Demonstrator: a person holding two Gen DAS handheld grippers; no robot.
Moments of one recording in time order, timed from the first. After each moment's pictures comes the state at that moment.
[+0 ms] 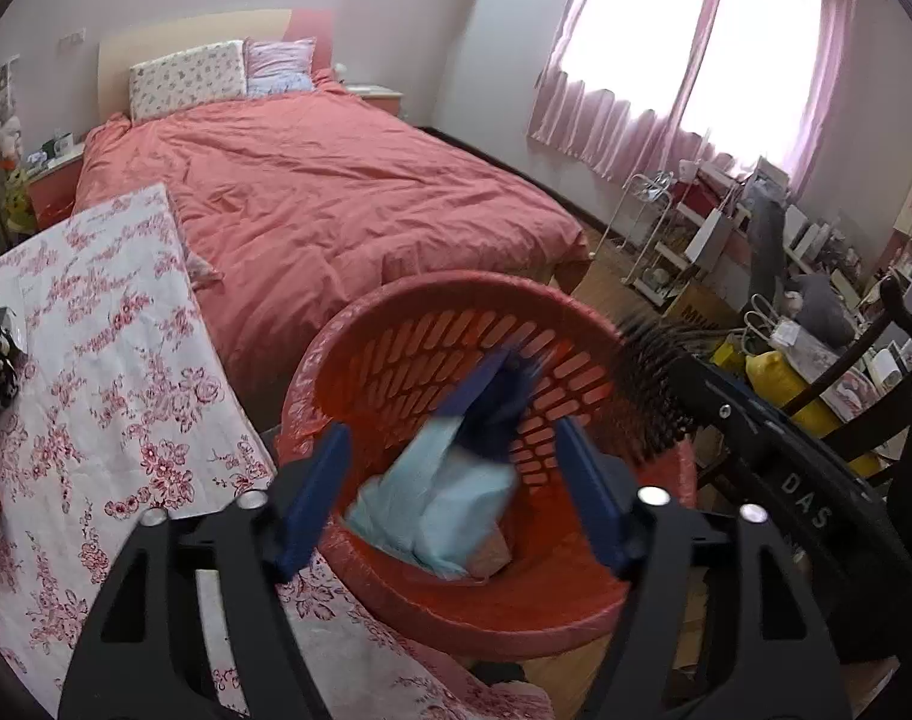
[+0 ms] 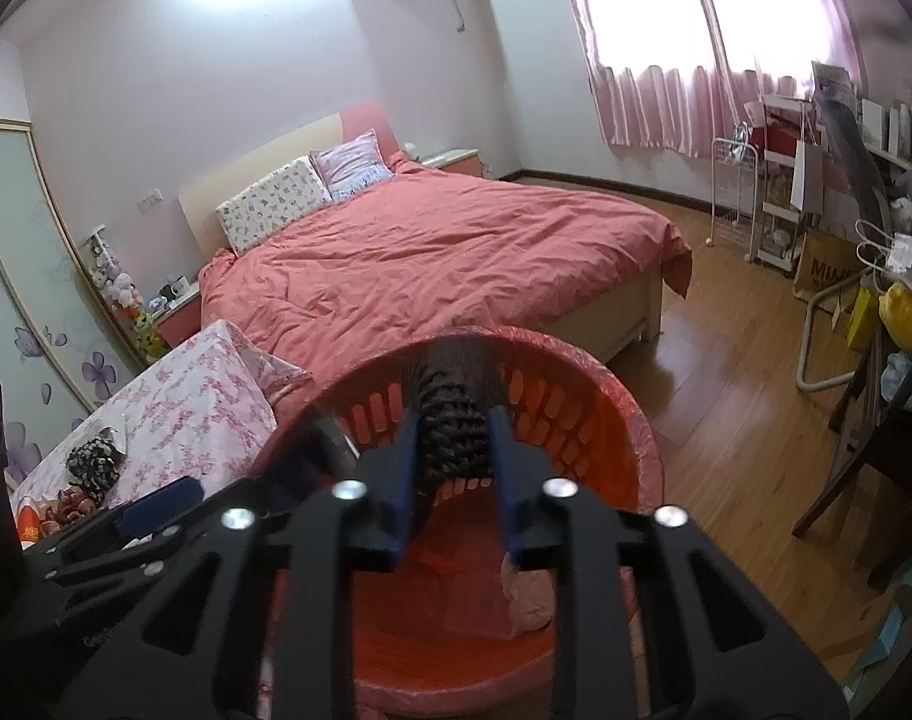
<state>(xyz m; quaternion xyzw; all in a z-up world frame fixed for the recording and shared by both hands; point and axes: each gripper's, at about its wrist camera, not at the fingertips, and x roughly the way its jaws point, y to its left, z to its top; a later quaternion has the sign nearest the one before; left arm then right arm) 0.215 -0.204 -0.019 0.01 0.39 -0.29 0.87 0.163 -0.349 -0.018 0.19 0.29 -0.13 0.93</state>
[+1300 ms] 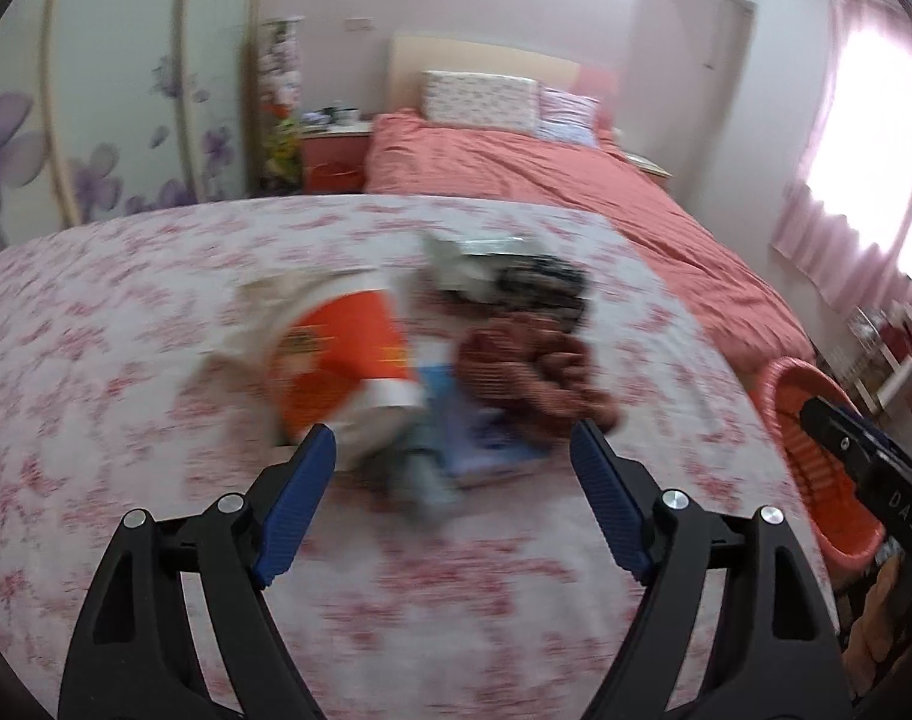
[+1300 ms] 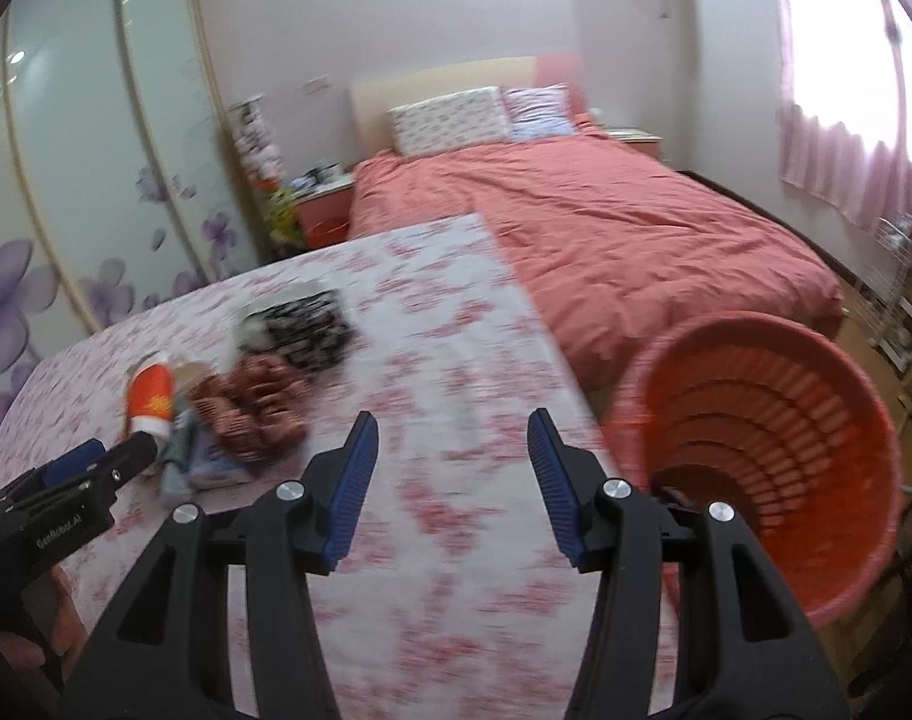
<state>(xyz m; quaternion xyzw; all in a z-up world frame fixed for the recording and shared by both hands) 0.183 0.084 0.000 -0.07 0.36 0.01 0.93 0.208 -0.109 0.003 0.07 0.34 0.06 0.94</state>
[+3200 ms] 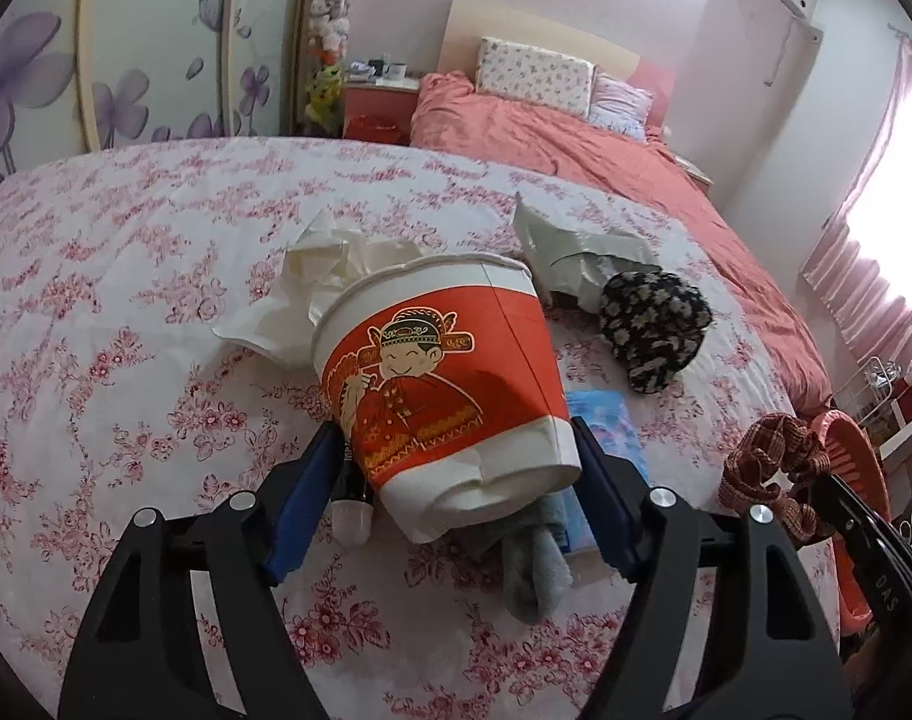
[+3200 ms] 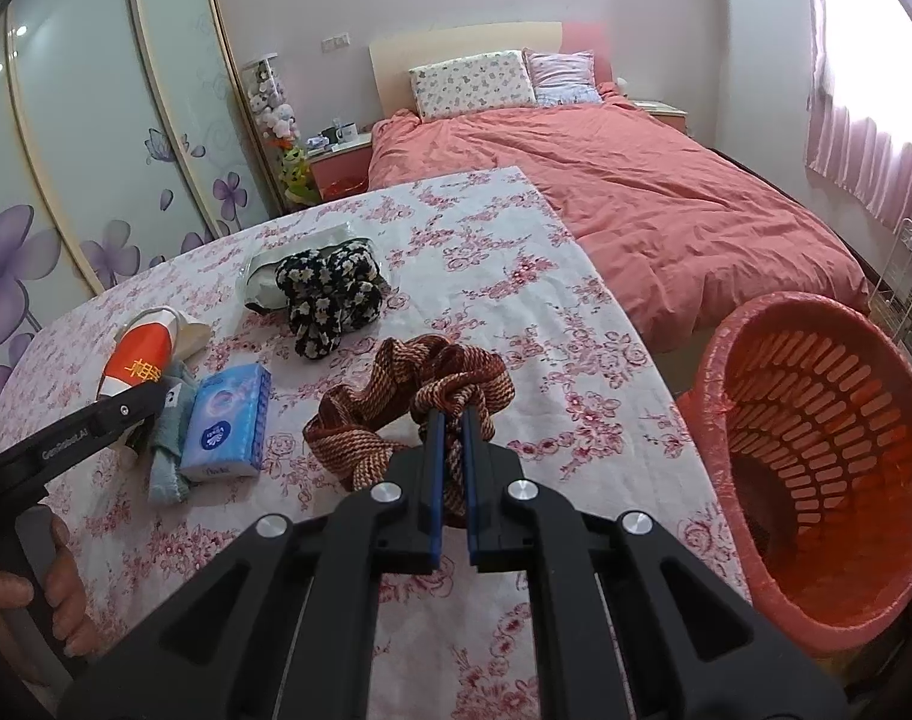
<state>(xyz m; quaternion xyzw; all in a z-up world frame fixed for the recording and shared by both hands) 0.223 0.123 -0.029 -0.12 0.39 0.03 0.91 0.233 -0.084 -0.024 0.06 0.38 0.07 0.92</state>
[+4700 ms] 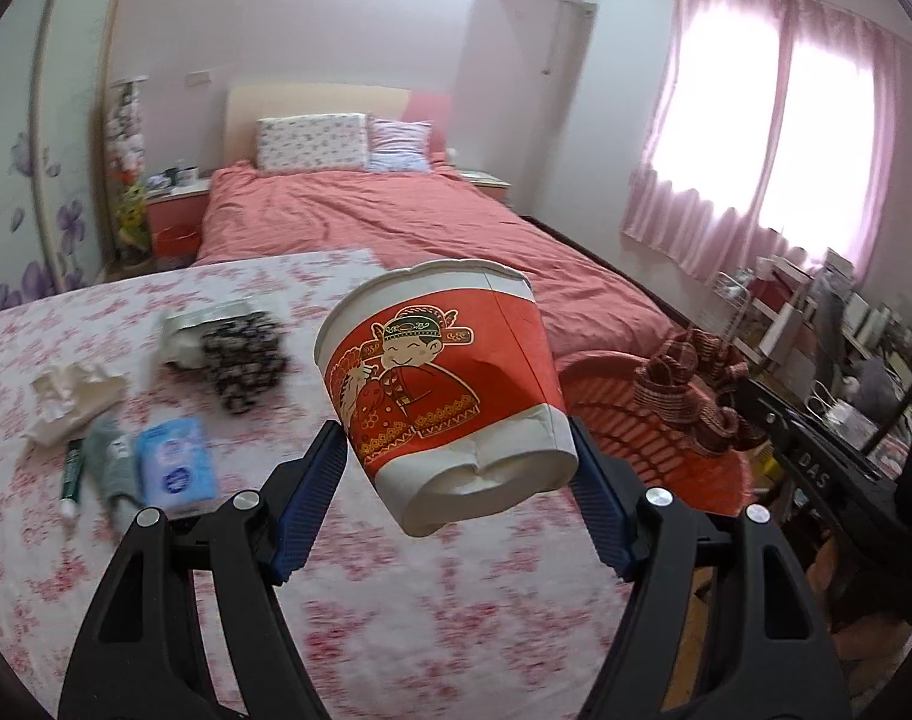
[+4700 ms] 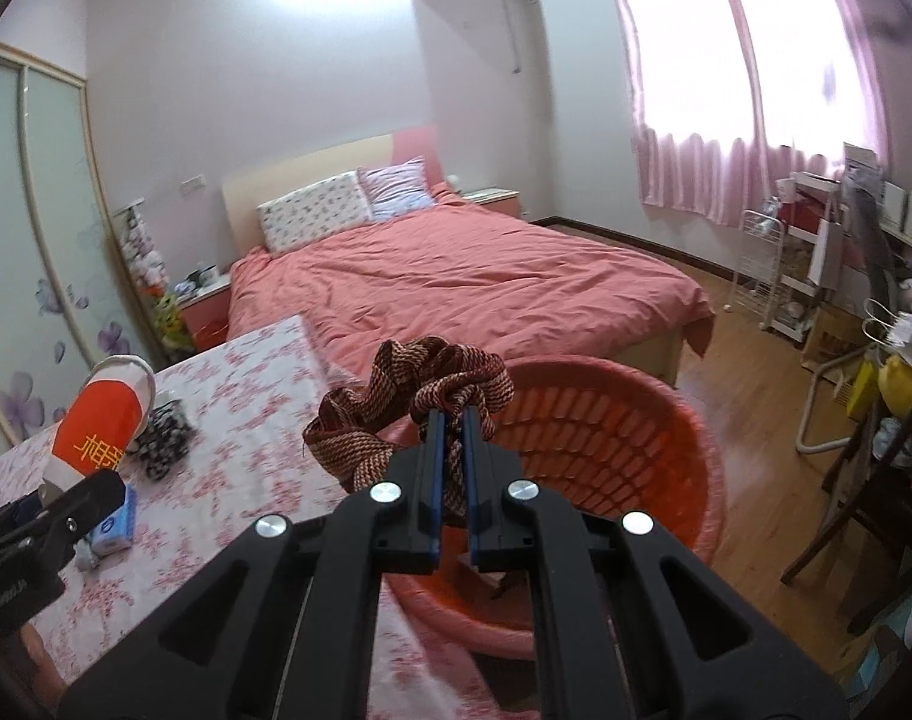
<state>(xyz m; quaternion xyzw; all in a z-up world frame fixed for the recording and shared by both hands) 0.172 -0.060 0.028 -0.03 0.30 -0.19 0.93 0.139 -0.248 0.031 0.12 0.25 -0.12 0.95</state>
